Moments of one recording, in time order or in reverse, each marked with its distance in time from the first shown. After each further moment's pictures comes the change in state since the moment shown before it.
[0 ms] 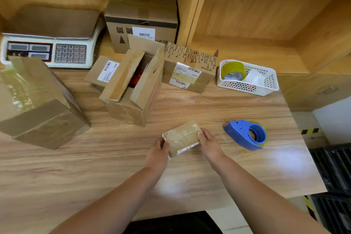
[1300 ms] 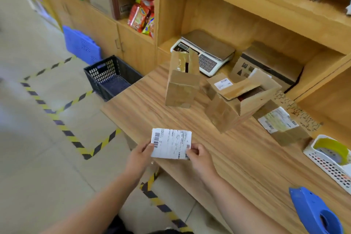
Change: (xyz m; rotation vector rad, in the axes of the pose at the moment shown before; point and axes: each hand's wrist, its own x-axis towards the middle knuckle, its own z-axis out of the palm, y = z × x) left_hand -0.203 -0.120 -0.153 -0.588 0.639 -0.017; right_hand -0.167 -0.024 0.148 -0.242 -0.600 -0.345
